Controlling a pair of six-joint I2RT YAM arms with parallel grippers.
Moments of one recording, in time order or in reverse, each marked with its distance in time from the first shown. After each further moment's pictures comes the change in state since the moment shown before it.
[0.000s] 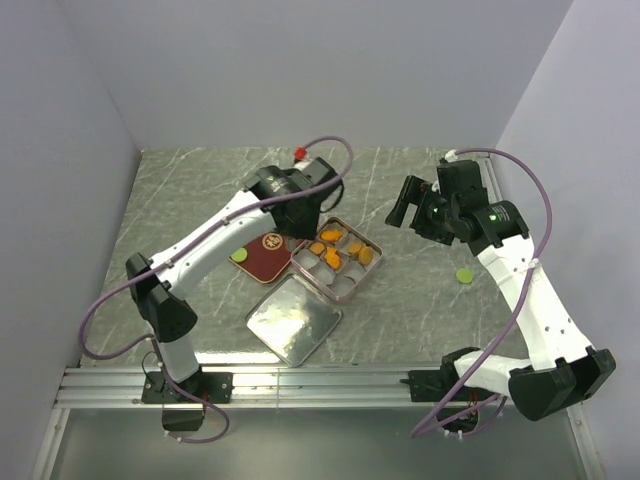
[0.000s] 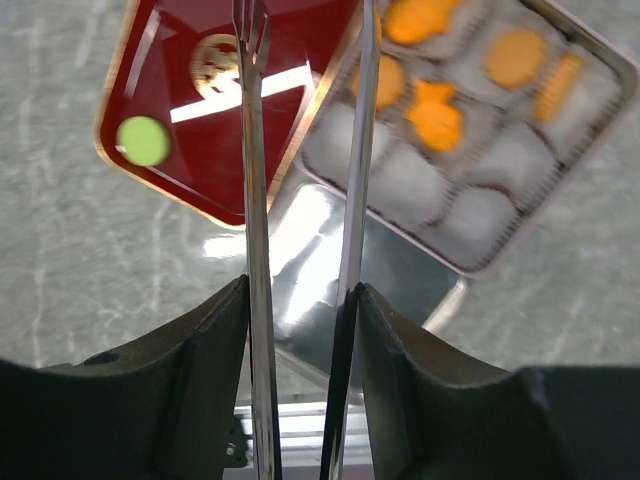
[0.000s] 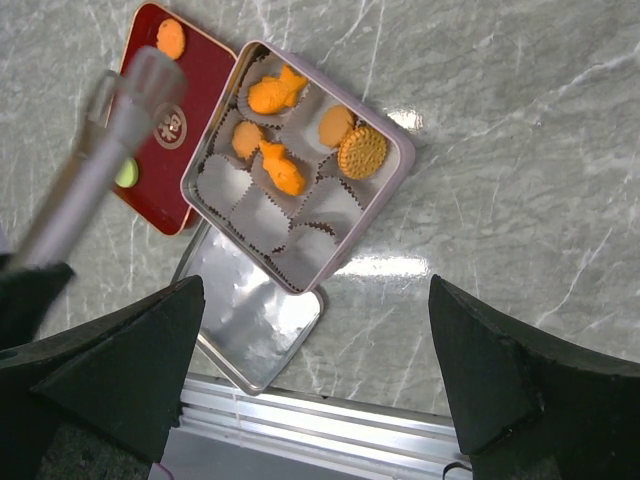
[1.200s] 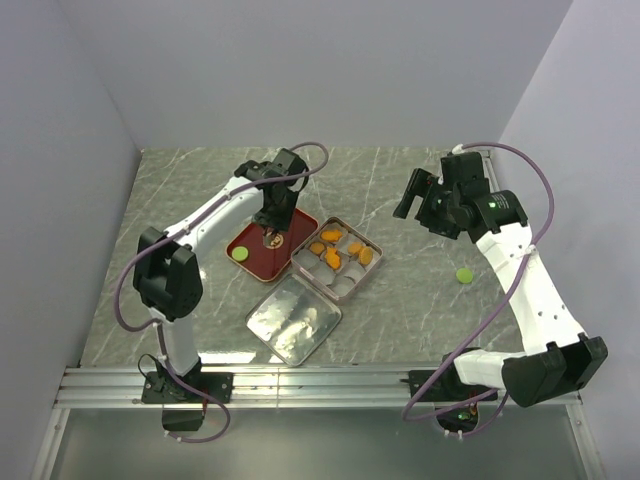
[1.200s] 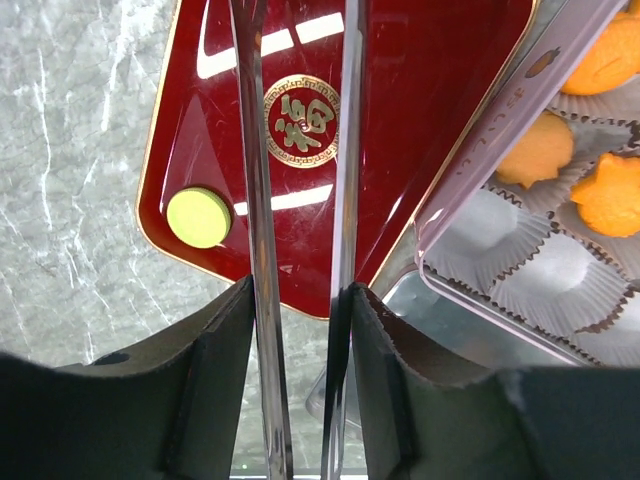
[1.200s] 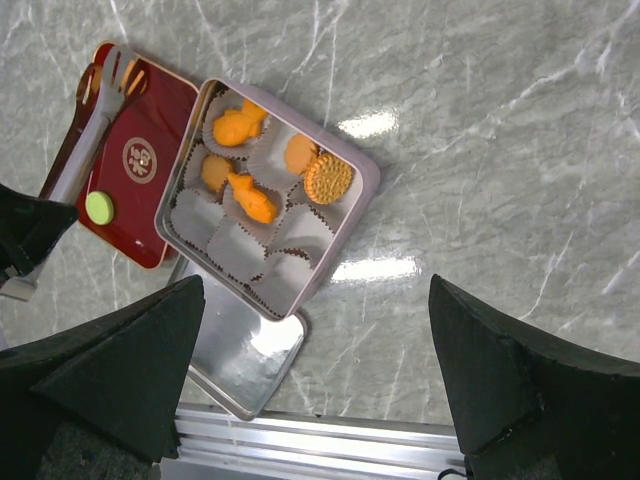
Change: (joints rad) left arm 0.335 0.074 -0.254 0.296 0.184 0.346; right arm -0.068 0.071 0.044 -0.016 0.035 -0.005
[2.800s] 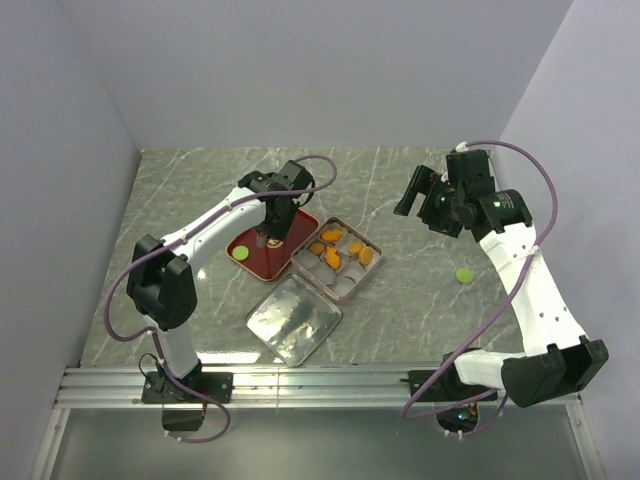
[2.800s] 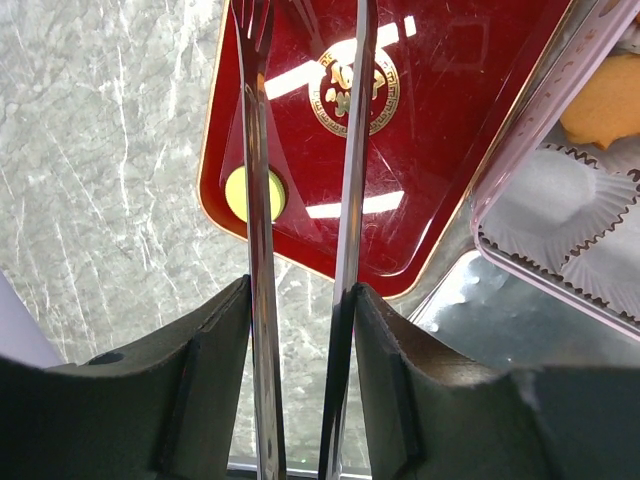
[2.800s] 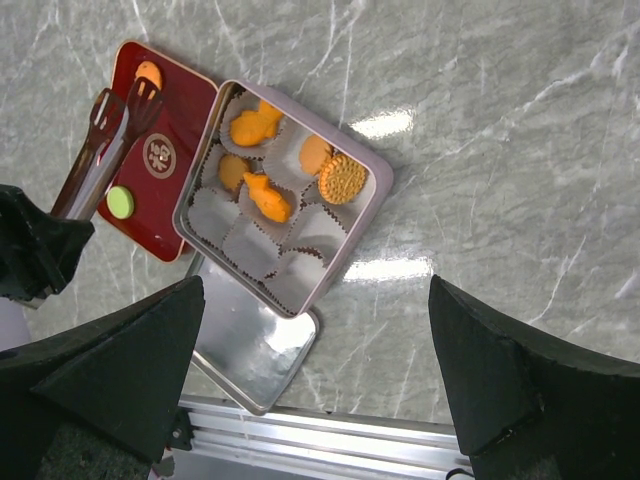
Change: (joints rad) left arm -0.065 -0.062 -0.090 0.004 -0.156 0.078; right arm -0.024 0.000 0.020 -0.003 -0.048 0.000
